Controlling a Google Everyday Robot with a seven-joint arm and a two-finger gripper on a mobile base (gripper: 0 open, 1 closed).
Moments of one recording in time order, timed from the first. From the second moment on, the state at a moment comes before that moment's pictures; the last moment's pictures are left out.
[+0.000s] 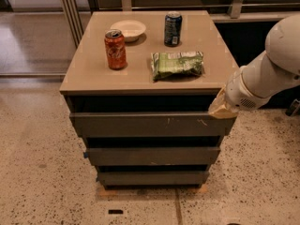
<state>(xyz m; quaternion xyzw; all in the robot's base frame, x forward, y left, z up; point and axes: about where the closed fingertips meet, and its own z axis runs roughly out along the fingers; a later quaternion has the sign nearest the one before) 0.508 -0.189 0.814 -0.59 0.78 0.03 0.21</state>
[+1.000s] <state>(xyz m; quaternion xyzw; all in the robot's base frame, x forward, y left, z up) 0.511 -0.191 0.761 -0.58 0.77 0.02 0.25</state>
